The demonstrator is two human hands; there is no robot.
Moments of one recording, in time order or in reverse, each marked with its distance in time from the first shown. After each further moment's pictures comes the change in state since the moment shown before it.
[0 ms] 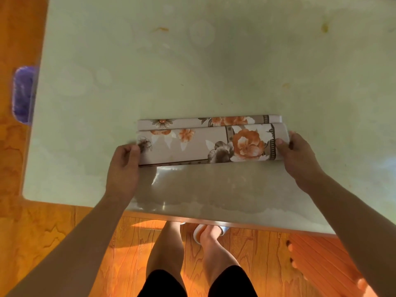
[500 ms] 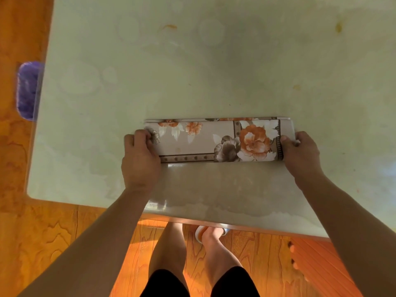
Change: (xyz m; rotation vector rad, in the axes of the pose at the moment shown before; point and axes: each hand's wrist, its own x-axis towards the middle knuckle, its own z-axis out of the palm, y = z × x) left_hand 0.017 0.008 0.027 0.509 0.183 0.307; right_hand 0.008 -0.012 0.020 -0.154 0.193 0.058
